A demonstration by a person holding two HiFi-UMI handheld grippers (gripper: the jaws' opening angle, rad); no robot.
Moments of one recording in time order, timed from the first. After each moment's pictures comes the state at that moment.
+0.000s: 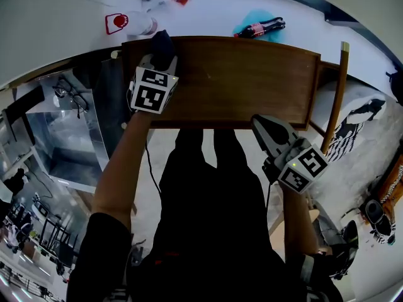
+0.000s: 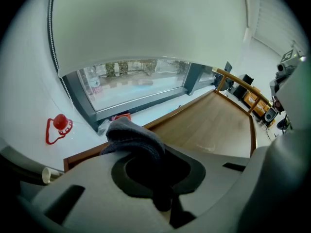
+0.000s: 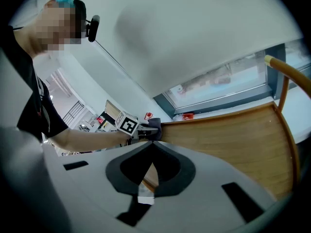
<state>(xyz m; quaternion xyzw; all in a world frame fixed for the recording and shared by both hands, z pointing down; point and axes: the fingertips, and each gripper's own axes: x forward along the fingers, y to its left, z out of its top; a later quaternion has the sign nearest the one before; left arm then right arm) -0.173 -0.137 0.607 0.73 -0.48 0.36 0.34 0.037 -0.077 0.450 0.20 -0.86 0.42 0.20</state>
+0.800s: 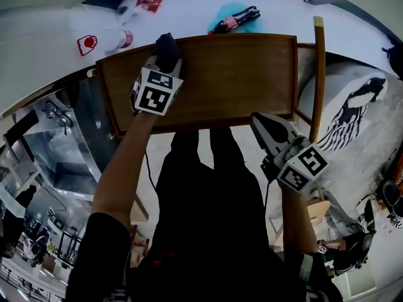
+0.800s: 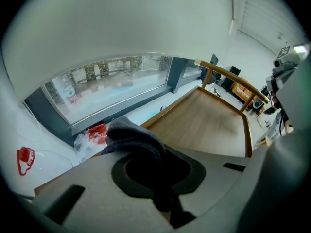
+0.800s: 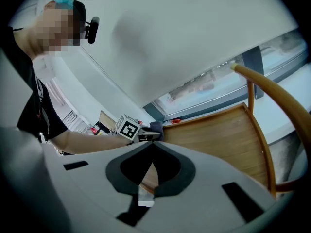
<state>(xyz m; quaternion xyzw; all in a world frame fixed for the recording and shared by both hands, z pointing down) -0.062 -0.167 0.611 0.76 -0.41 0.39 0.32 0.122 -0.094 0.449 0.25 -0.85 0.43 0.16</state>
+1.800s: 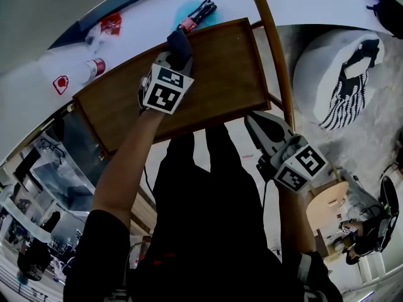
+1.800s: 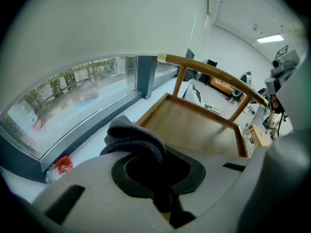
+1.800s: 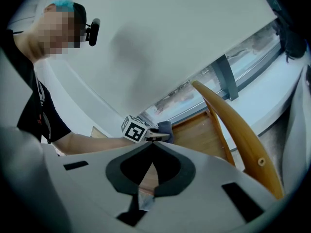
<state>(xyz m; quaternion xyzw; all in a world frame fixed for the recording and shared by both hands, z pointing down) 0.113 -0.210 0.613 0.82 -0.30 0.41 0.27 0.229 -0.102 0.449 0.33 -0.82 0.45 0.10</state>
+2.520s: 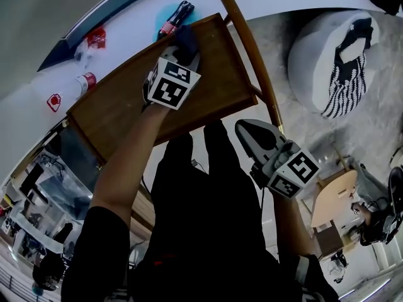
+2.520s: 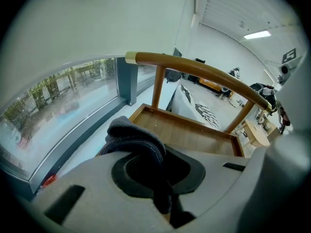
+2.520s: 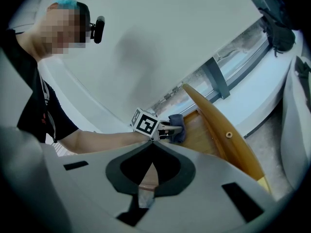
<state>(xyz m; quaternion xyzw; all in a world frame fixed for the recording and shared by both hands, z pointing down) 0.203 -0.219 0.612 0.85 -0.25 0.40 0.24 0.261 -0.075 0.448 0.36 -0.81 0.46 0.06</state>
